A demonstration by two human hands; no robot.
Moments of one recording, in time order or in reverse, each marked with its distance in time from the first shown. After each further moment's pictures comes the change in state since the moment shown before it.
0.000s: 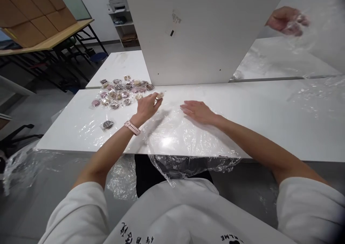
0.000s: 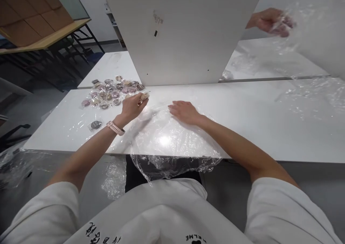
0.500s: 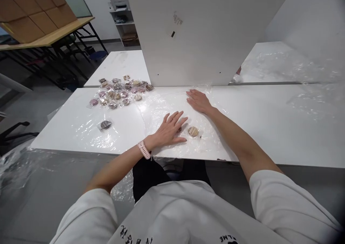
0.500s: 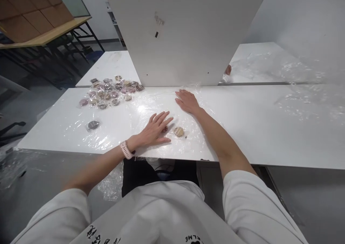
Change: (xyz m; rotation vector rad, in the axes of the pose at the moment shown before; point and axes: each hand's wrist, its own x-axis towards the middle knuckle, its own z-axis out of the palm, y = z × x) left_hand -0.070 0.056 0.050 -0.137 -0.158 0.585; right_hand 0.049 0.045 0.012 -0.056 0.172 0.147
